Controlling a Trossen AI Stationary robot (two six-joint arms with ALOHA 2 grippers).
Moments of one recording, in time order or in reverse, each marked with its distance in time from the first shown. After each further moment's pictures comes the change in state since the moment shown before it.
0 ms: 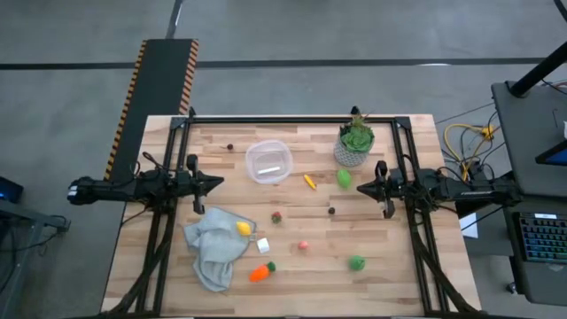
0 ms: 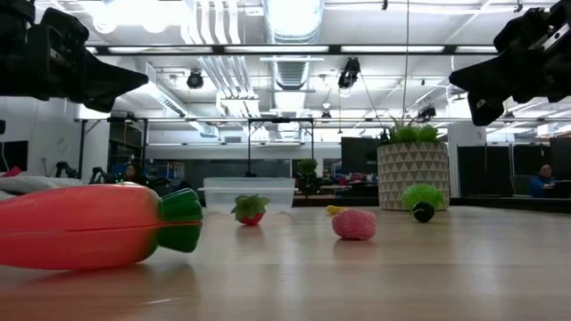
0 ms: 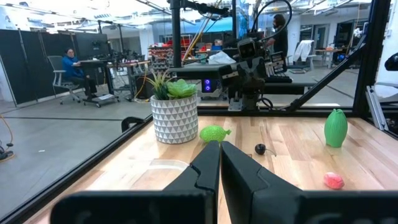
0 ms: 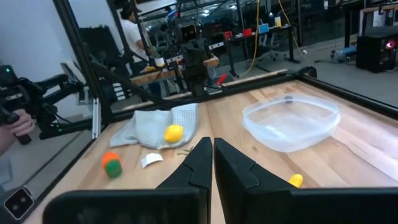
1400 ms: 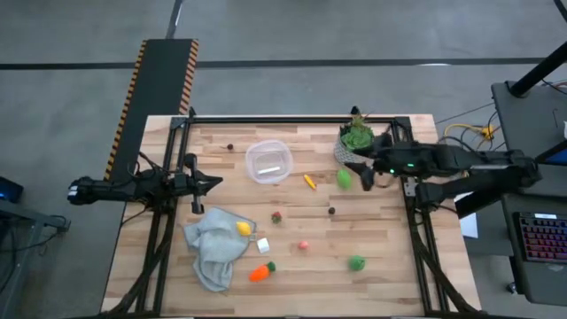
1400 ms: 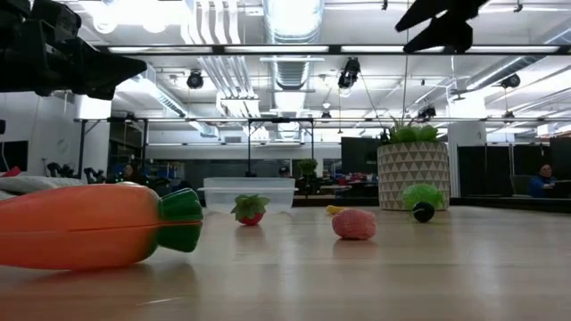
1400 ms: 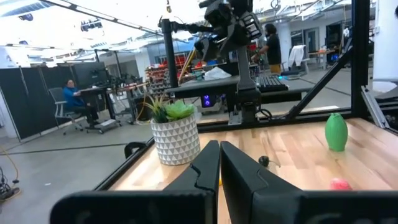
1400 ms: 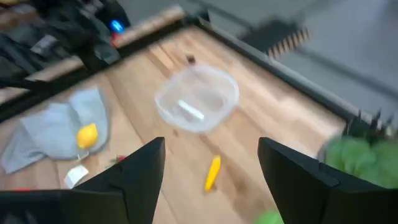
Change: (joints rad) left arm -0.001 -0.002 0.000 0.068 0.036 0.124; right arm 0.000 0.817 0.934 -0.682 0.358 0.250
